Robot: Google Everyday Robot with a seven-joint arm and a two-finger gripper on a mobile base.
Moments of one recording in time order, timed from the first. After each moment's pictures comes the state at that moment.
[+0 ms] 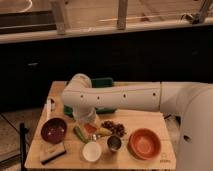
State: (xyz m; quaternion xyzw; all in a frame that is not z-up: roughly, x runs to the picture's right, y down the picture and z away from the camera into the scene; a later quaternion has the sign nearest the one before) arm -0.082 0.182 0.690 -0.29 -0.23 -0.62 0.69
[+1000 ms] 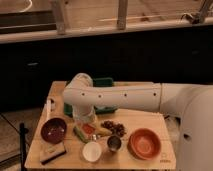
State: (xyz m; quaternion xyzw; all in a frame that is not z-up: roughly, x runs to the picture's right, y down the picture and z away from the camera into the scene) arm -0.090 0.189 0.689 -0.28 -0.27 -0.65 0.65
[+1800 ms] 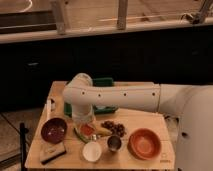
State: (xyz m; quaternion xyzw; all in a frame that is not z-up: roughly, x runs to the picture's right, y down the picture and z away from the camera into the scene) arm -0.096 0.194 0.686 -0.27 -0.30 -0.66 0.63
